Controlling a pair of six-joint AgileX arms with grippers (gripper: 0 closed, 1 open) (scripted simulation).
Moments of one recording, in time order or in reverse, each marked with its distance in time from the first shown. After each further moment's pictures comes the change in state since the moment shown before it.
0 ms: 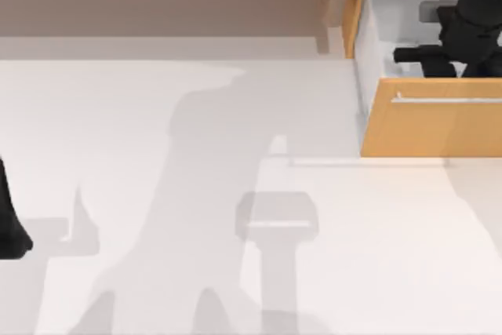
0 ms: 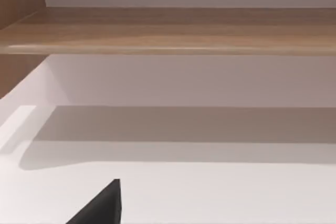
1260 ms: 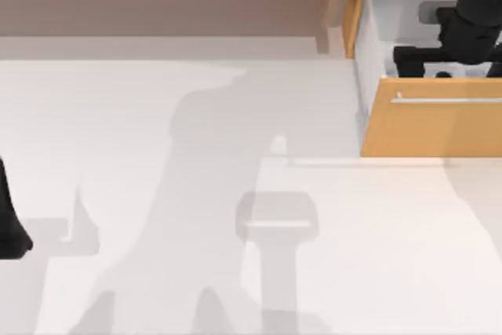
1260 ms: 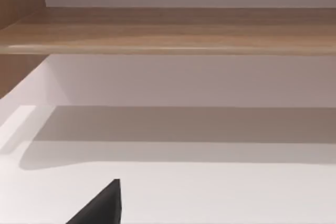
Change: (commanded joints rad) left arm 0.000 0.000 0.000 0.000 0.000 0.000; right arm -0.001 0.000 0.000 0.000 0.000 0.000
